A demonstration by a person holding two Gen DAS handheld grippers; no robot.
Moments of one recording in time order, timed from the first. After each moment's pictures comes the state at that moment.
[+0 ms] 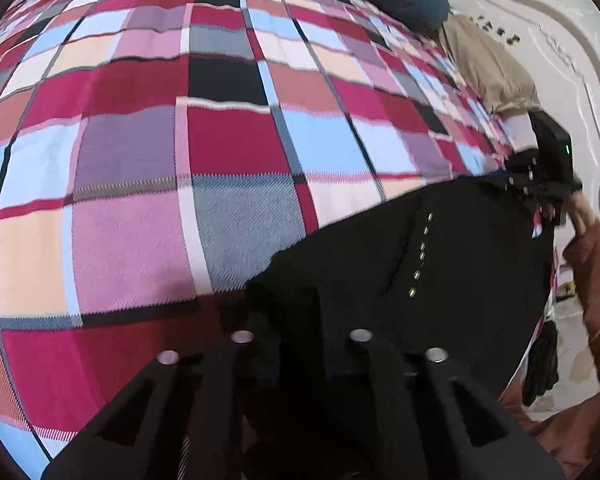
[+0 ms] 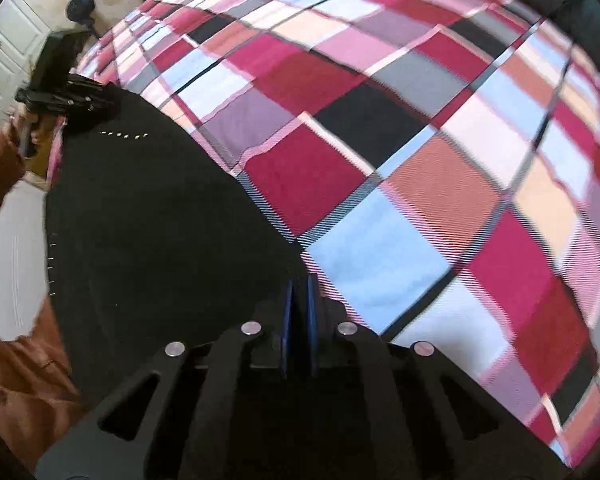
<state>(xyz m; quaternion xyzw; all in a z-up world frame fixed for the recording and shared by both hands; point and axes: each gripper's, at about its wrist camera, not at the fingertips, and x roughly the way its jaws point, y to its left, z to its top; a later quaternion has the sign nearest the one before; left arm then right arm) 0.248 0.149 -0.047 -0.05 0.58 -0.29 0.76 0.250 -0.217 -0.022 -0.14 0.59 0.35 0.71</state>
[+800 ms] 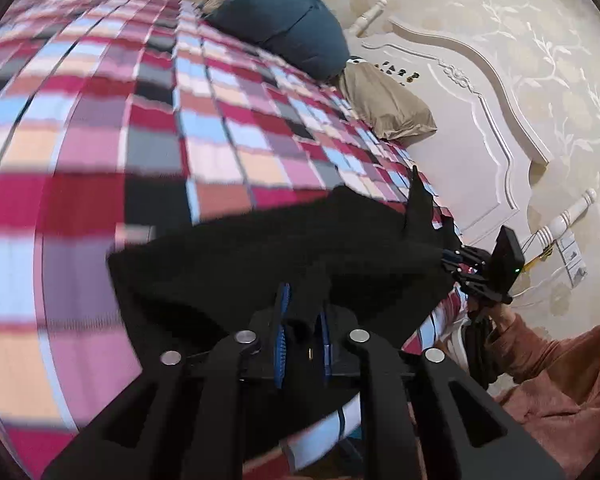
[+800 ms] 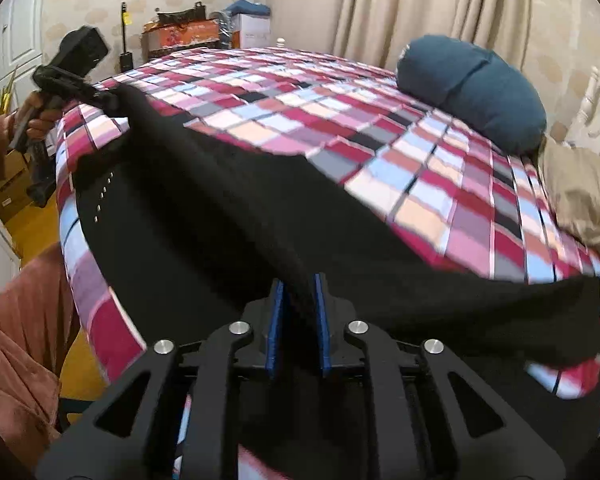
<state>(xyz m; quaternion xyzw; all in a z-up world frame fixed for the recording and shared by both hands) 0.087 0.169 -0.006 -0.15 0.47 -0.39 0.78 -0.034 -0.242 0.013 -0.14 0.38 0.23 0.89</state>
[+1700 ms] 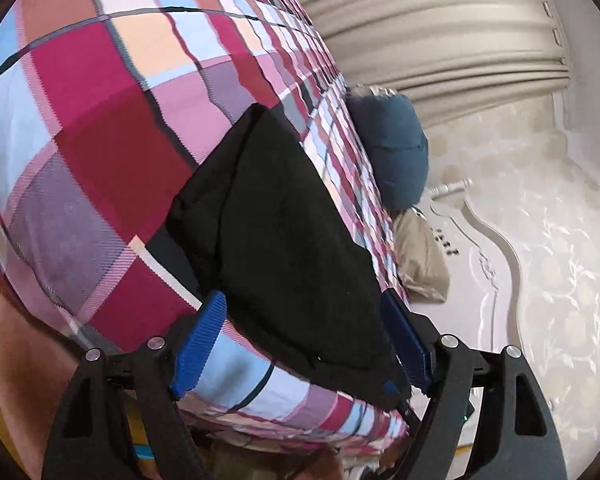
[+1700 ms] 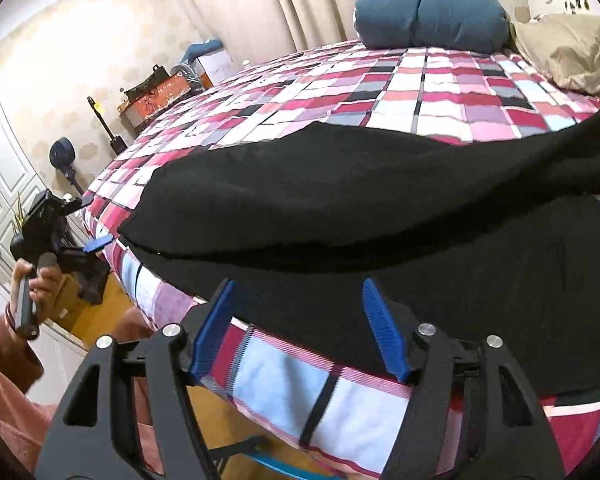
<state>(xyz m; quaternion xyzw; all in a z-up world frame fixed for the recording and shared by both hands) -0.039 0.190 -0.058 -0.48 0.37 -0.16 0.77 -0.087 -0.250 -0.005 0.09 0.41 0.22 0.88</state>
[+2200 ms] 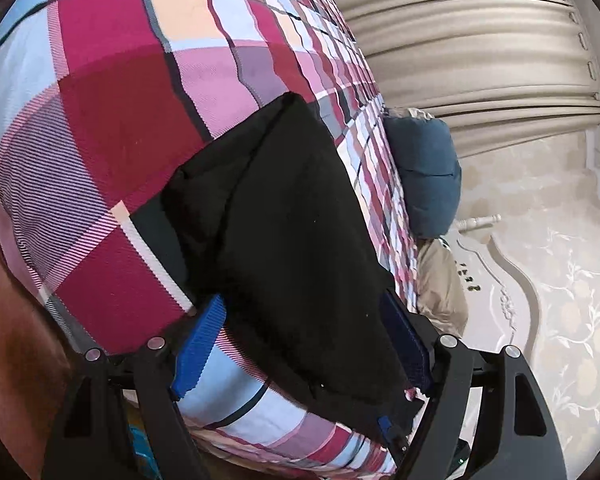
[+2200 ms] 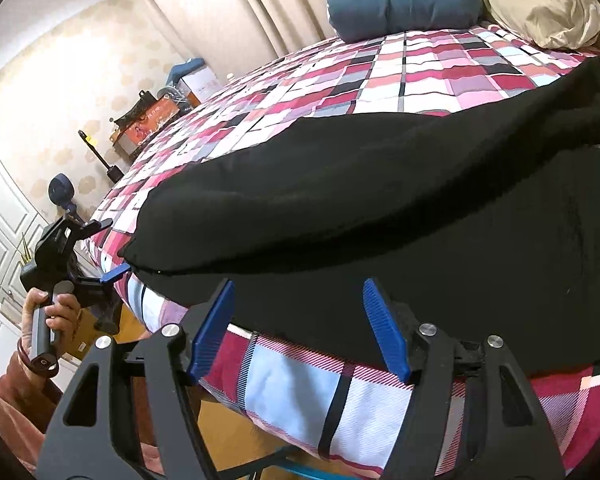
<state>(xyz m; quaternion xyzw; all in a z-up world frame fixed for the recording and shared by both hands) -0.032 0.169 -0.068 -0.51 0.38 -0.08 0.76 -0.085 -0.254 -0.017 0.15 0.41 0.20 0.87</state>
